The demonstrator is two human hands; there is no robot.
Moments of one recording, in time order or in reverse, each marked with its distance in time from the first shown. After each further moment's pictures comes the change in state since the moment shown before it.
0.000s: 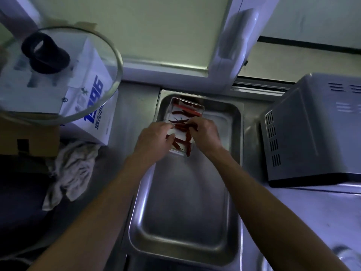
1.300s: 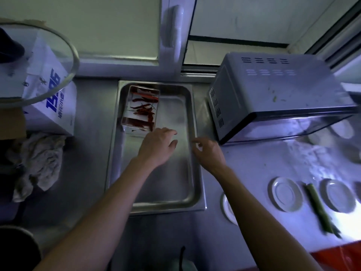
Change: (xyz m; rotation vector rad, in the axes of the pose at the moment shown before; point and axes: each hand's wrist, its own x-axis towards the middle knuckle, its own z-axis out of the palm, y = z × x) left_hand -0.091 0.102 0.047 0.031 -0.101 0.264; right_hand -0.208 0.046 -0.074 -0.160 0.097 0.260
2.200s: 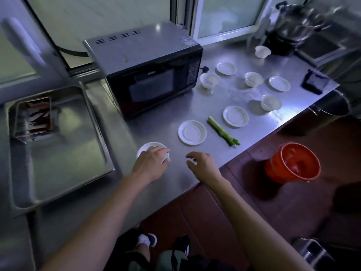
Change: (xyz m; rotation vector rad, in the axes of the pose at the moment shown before) left_hand -0.153 0.291 0.163 0.115 -0.255 0.335; right_hand -0.322 0.237 -0.106 0.137 0.163 0.310
